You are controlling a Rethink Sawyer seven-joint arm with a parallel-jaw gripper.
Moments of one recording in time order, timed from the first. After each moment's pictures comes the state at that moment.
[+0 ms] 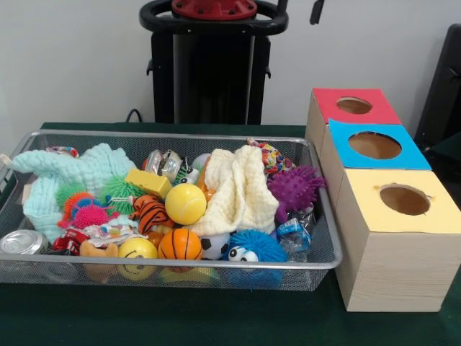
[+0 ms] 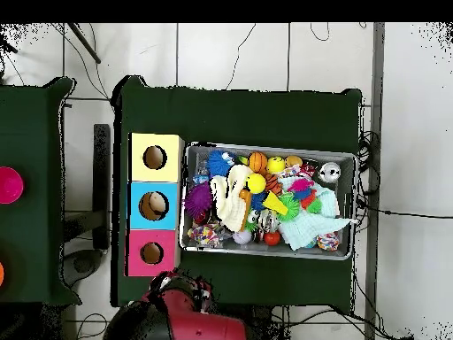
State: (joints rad) arm 0.08 -1.18 -0.25 2.13 -0.02 0.59 1.93
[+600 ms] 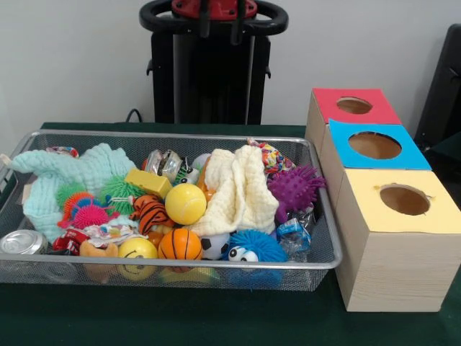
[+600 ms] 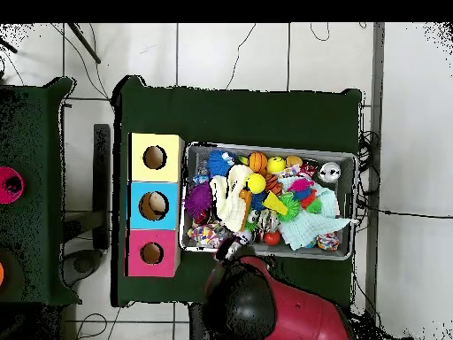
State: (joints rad) arm -0.33 -1.16 -0.06 2.13 -0.03 0.47 1.93
